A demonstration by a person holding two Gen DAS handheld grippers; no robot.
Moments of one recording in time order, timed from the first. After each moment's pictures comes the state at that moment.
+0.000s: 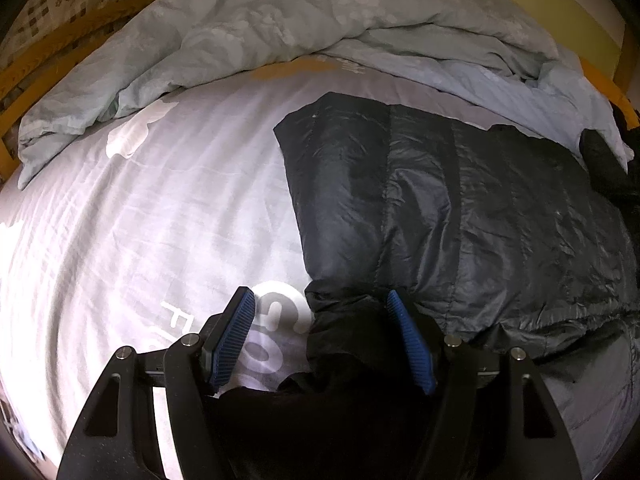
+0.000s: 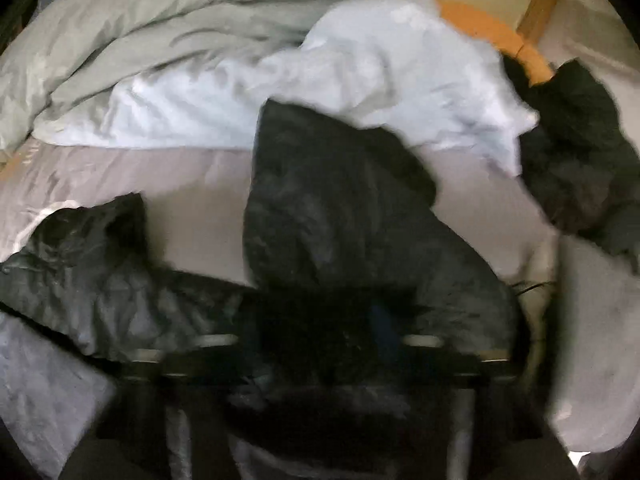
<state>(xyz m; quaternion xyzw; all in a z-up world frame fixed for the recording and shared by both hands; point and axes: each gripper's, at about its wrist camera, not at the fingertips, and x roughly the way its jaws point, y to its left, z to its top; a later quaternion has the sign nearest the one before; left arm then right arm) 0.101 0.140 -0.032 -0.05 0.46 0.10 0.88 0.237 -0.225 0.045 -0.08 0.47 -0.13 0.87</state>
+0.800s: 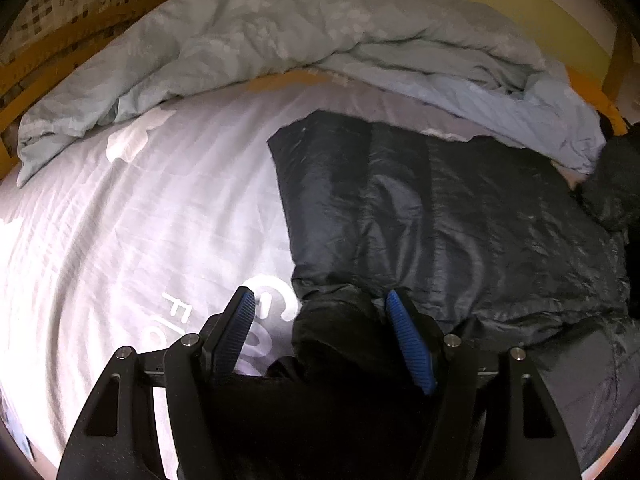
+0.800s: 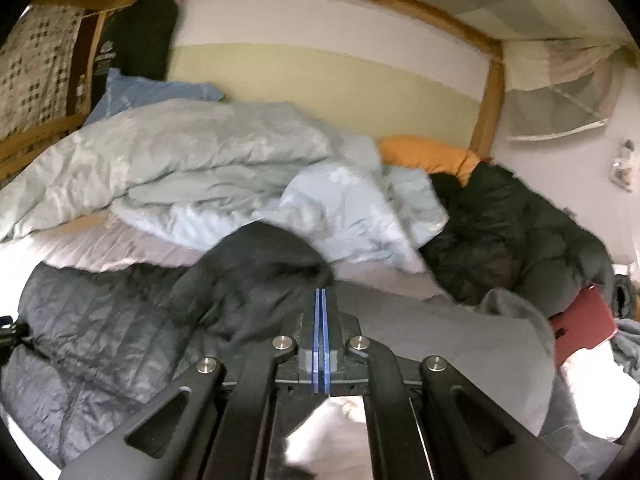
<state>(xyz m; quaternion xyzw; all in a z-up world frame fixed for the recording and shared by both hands) 0.084 0.134 -0.017 -0.07 0.44 0.08 0.89 0.020 -0.278 0.201 -0.10 0.26 -0.06 0.96</state>
